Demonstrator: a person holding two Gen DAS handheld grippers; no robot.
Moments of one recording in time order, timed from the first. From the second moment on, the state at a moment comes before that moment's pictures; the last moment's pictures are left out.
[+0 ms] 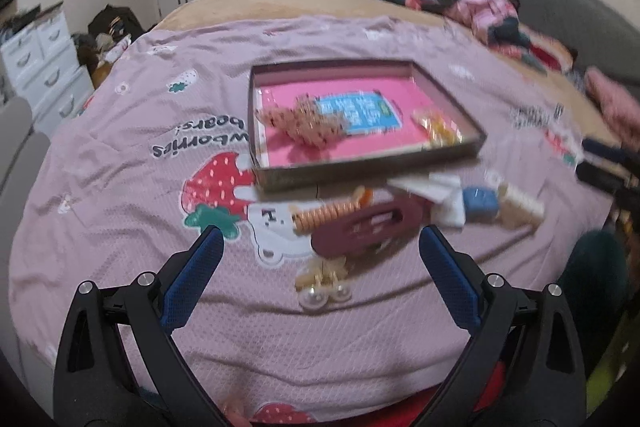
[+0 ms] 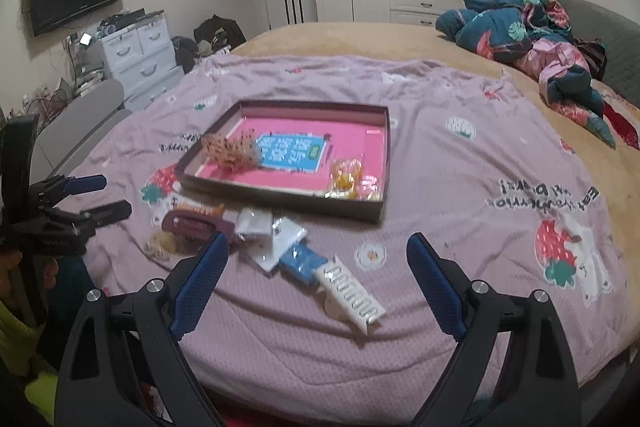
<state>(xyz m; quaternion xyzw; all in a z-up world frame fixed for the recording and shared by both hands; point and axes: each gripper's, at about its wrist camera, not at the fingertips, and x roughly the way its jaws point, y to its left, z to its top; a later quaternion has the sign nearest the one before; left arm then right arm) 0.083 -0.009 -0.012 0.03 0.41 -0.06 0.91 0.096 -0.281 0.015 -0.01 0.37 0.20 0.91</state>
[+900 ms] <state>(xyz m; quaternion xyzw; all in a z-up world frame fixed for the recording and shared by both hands) 0.140 -0.063 -0.062 0.19 0.44 -0.15 0.86 0.138 -0.269 -0.078 -0.12 0.47 0.16 0.86</state>
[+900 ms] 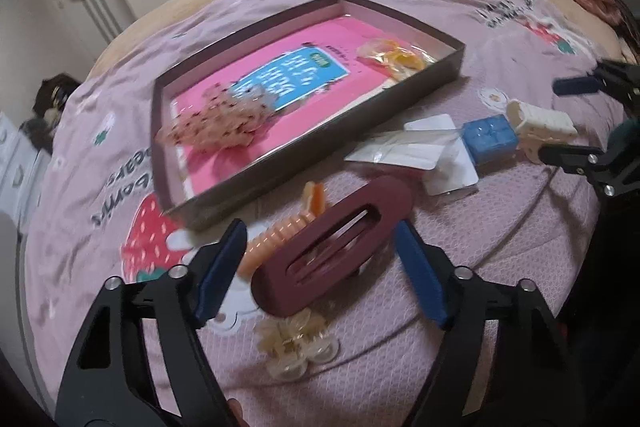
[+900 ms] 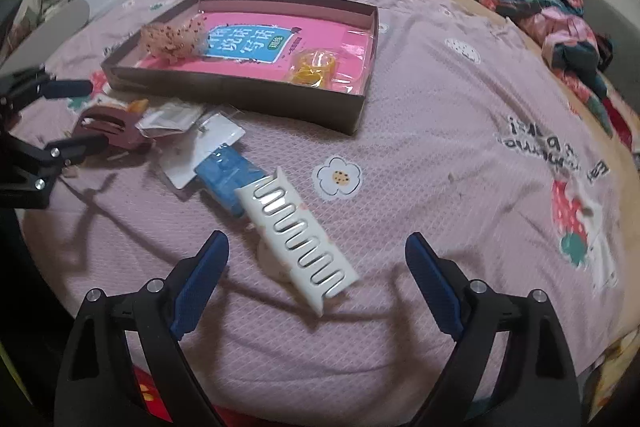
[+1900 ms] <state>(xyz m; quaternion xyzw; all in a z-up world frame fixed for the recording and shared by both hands) 0.158 -0.068 -0.081 0.20 0.48 -0.22 0.83 0.157 -0.278 -0.089 -0.06 0.50 0.19 0.84</state>
